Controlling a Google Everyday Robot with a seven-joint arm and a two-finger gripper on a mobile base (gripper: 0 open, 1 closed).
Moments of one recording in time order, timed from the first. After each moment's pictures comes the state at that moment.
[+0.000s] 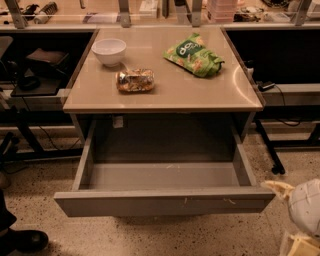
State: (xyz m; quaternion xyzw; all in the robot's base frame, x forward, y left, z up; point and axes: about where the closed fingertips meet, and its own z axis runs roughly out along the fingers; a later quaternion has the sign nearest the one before) arm 0.307 -0.233 0.747 -0.59 0.77 0.14 0.17
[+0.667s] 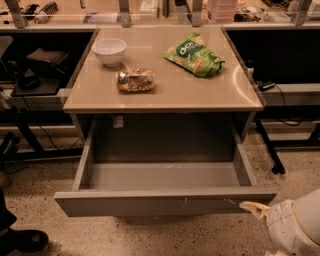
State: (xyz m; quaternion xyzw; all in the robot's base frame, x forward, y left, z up) arm 0.283 -0.206 0.687 -0.63 0.74 0.20 0.15
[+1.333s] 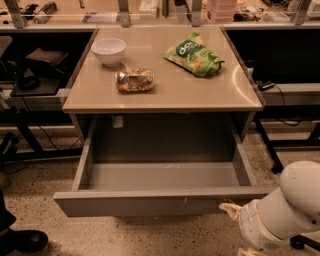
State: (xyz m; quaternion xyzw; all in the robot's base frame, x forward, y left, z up) arm 0.293 -0.172 0.650 -0.66 0.72 0.18 0.12
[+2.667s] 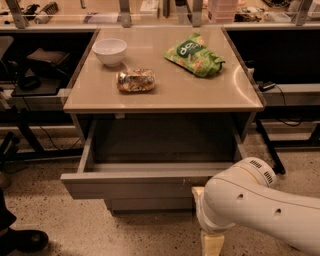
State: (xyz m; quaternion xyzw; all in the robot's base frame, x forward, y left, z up) arm 0.364 -0.121 0.612 -0.73 0.68 -0.01 0.09
